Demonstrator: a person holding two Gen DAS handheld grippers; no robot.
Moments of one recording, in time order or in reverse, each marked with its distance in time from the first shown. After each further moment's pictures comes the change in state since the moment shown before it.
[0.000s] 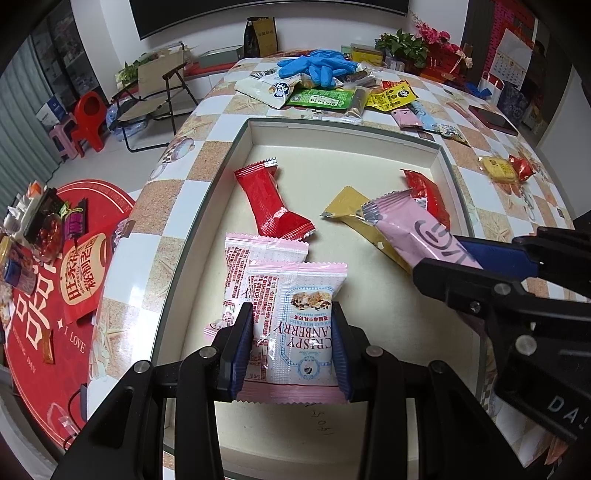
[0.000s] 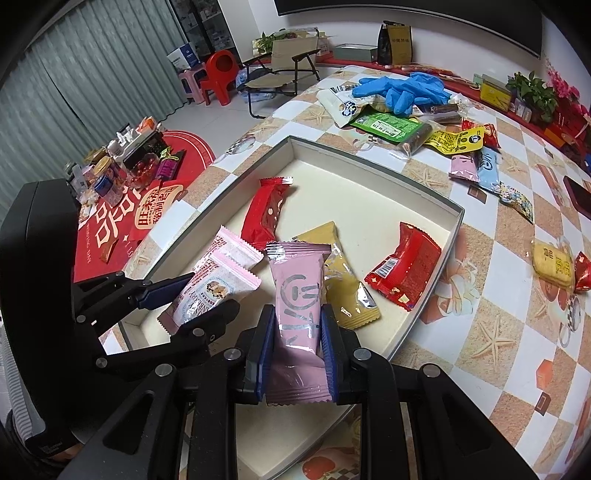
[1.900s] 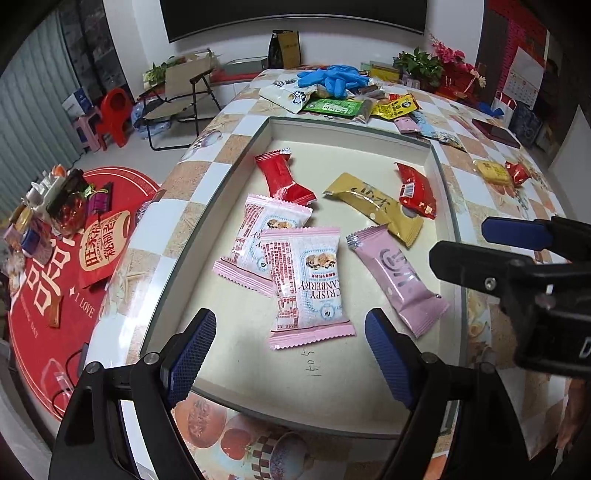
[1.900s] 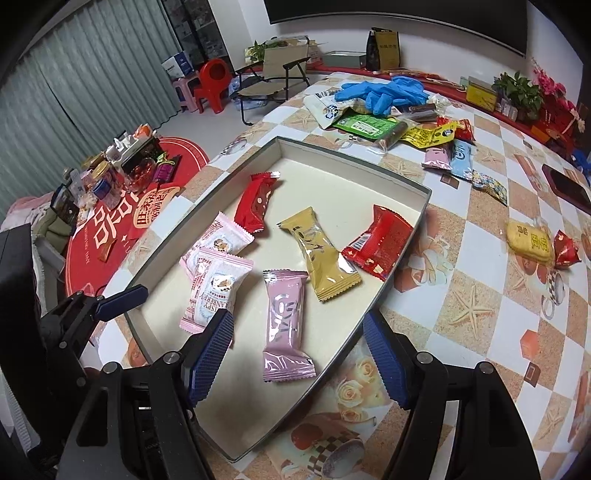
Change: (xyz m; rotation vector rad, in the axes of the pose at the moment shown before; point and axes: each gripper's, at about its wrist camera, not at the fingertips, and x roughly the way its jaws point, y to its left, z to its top) left arm -0.029 -0.011 -0.045 -0.071 -0.063 0.054; right arm -0.027 -0.006 -0.028 0.023 -0.032 -0.025
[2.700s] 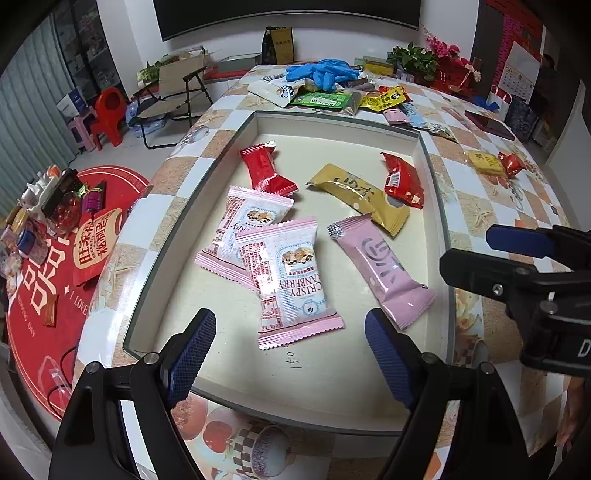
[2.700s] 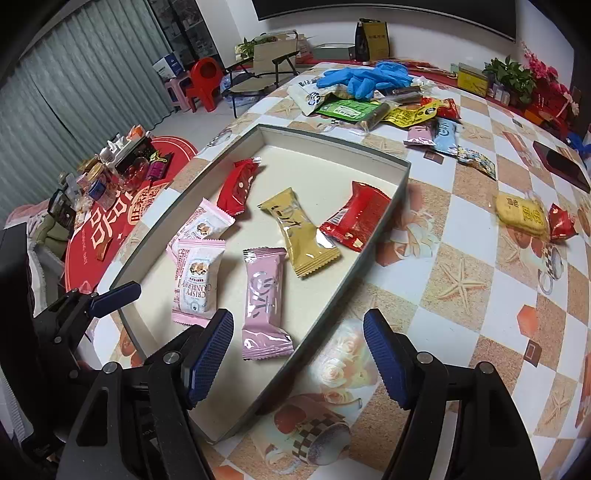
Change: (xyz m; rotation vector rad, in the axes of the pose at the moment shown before) left arm 0.000 -0.013 -0.003 0.011 0.009 -0.014; right arm -0.001 -0.019 -0.015 0.042 0.018 0.001
